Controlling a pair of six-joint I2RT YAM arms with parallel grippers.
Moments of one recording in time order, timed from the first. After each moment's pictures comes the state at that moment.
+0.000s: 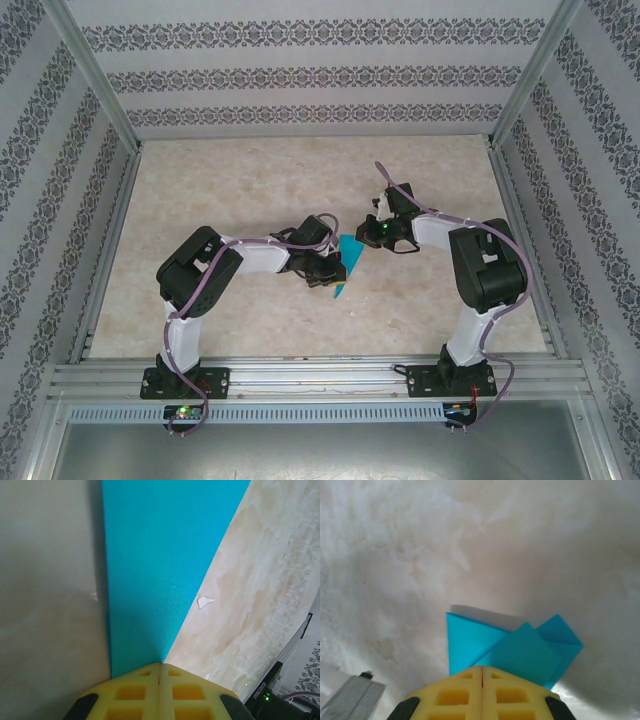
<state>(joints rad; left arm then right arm) -0.71 1.99 1.11 -0.13 0.55 -0.90 0.26 1.84 1.00 -0.20 -0.54 0.57</state>
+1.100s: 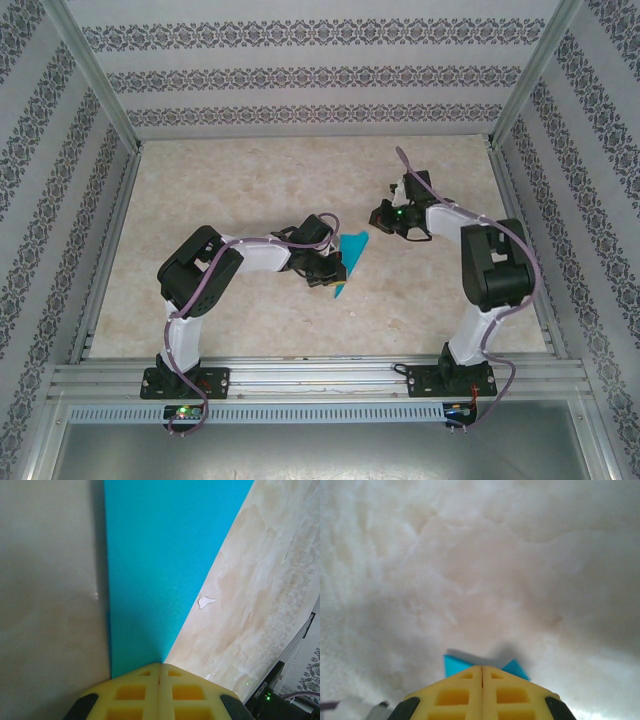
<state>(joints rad) -0.71 2.00 1.13 -0.16 0.55 -0.89 0.15 1.80 1.06 -0.25 -0.54 0.57</state>
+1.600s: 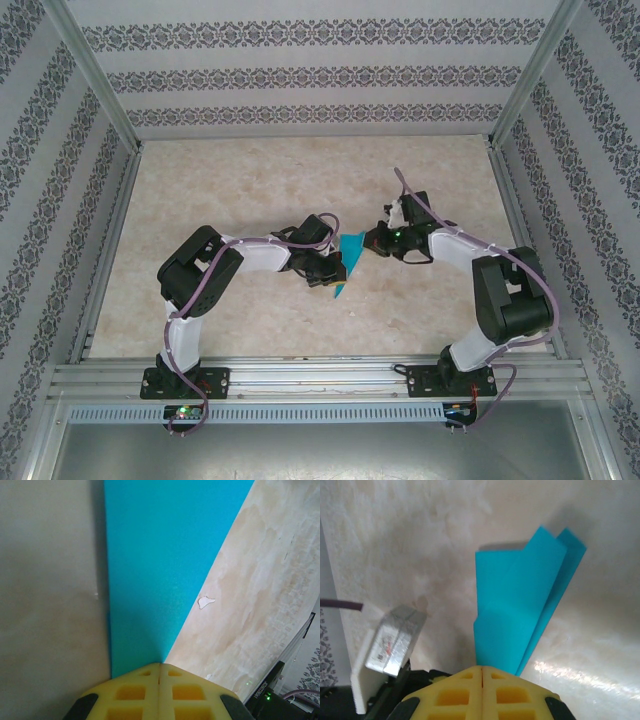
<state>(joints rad) -0.71 2.00 1.13 -0.16 0.55 -0.89 0.24 1.60 0.83 -0.23 -0.61 0.65</state>
